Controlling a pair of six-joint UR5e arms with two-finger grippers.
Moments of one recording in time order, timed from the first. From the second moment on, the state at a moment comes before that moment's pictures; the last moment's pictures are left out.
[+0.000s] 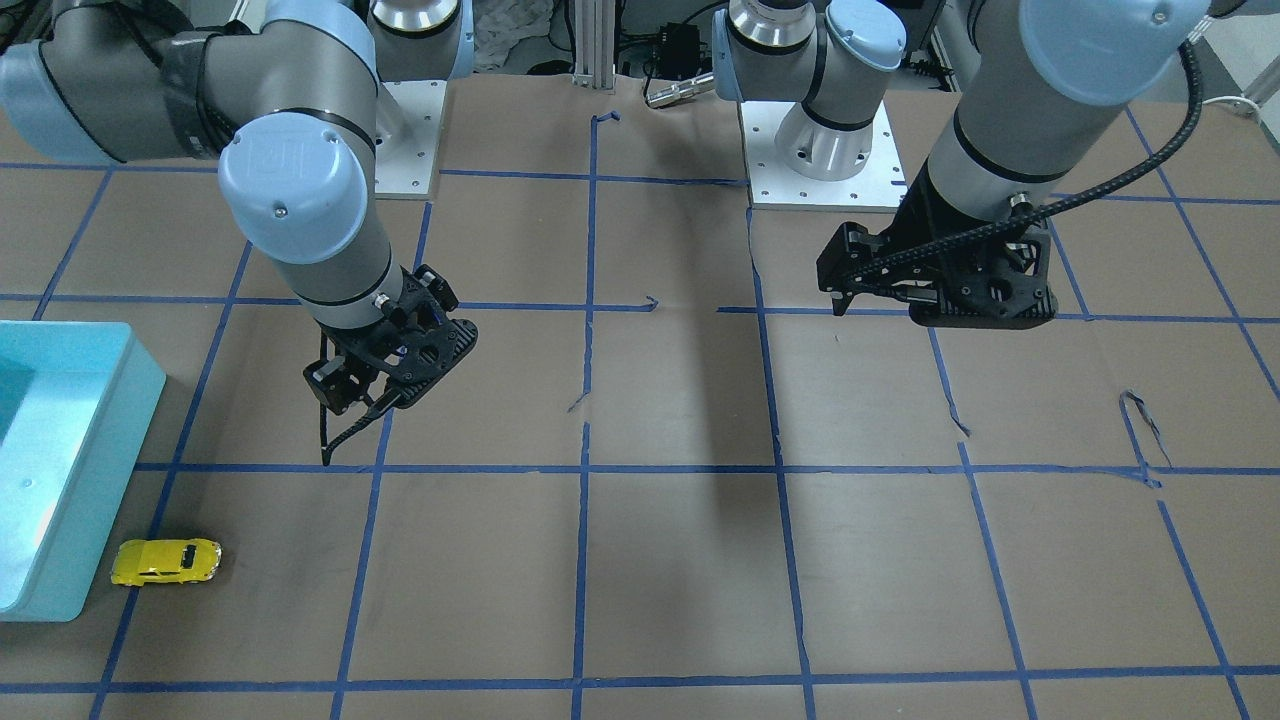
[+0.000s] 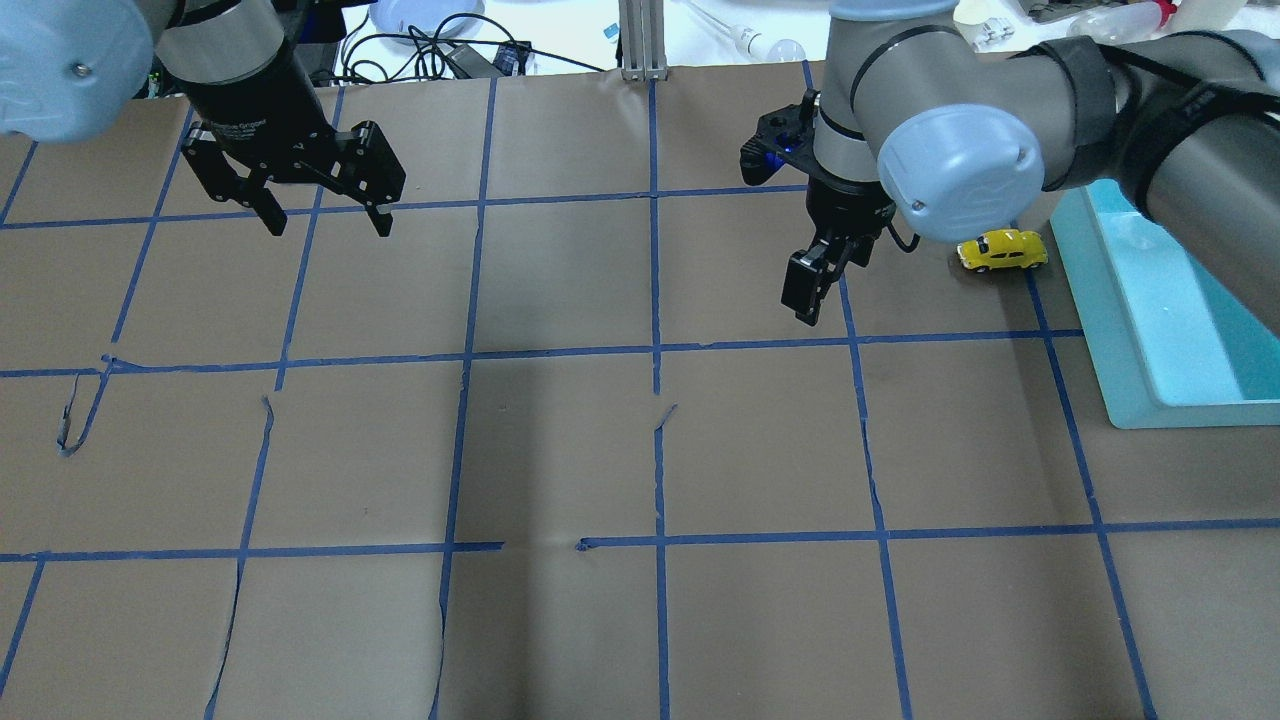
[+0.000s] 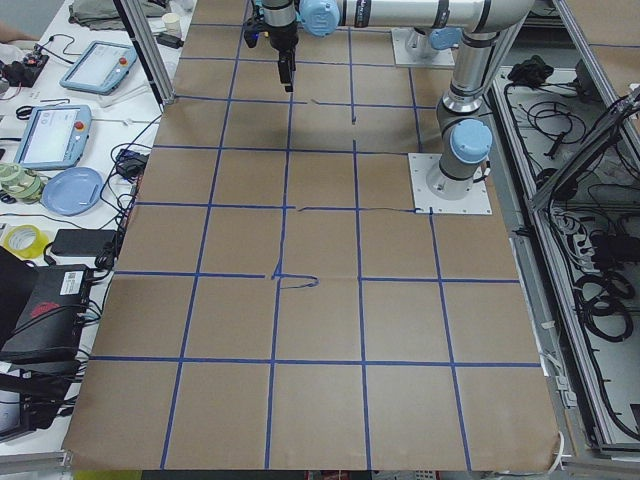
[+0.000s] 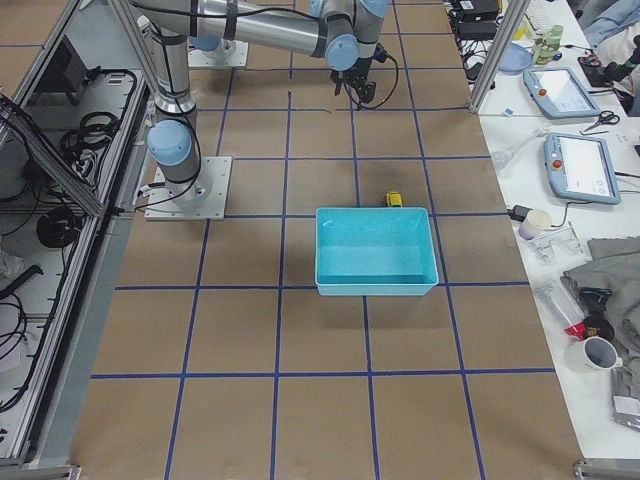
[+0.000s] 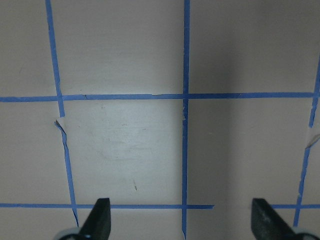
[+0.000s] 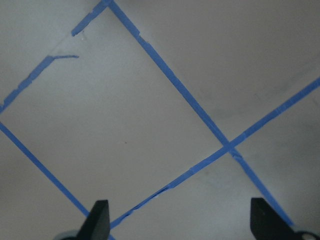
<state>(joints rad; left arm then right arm) -1.55 -1.70 -1.45 -1.64 1.61 0.06 1.68 -1.33 1.66 -1.79 -1.60 -0.89</state>
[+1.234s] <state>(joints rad) -1.56 -1.67 -1.52 -1.54 1.61 0.07 1.38 -1.10 1.68 -2.23 -1.81 -1.95</state>
